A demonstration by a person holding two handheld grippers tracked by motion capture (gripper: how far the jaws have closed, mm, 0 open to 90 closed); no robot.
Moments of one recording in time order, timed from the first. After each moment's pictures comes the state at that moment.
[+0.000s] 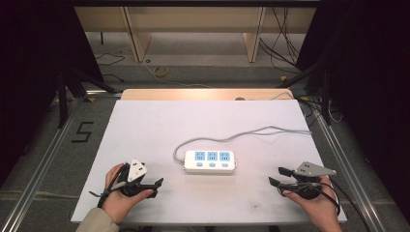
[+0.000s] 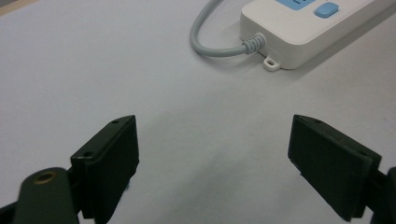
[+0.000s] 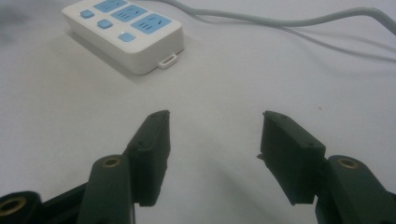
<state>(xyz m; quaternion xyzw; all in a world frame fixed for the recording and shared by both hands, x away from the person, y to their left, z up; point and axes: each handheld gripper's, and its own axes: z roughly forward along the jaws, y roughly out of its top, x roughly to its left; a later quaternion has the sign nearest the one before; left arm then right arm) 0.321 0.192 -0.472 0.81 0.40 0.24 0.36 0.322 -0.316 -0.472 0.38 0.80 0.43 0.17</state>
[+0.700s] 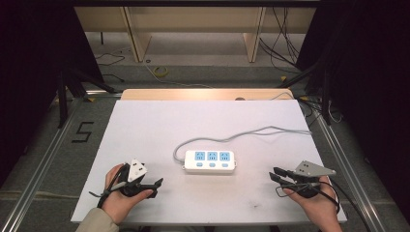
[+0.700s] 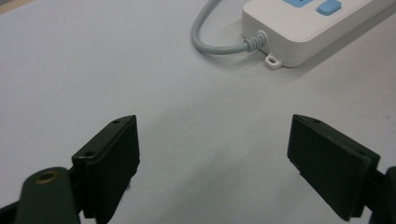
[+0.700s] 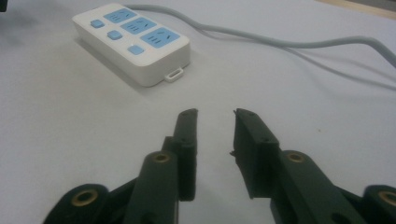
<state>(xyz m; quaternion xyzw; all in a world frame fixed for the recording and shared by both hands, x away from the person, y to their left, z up) 0.320 0.192 -0.472 0.81 0.40 0.25 0.36 0.321 -0.310 -0.463 0.35 0.80 0.44 0.19</state>
